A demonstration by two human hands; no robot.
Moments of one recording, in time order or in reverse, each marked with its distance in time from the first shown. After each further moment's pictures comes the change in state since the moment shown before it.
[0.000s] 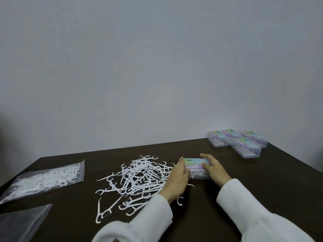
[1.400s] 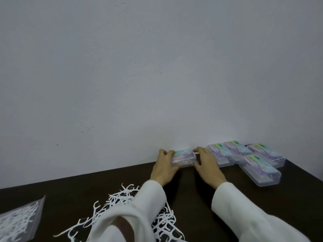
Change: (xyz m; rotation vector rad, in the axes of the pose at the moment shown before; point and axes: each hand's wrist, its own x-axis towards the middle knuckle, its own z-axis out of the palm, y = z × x) left_hand 0.168 -0.025 -0.029 0.338 0.097 0.057; right_hand 0.131 -0.006 -0.009 -0.475 0.216 -0.275
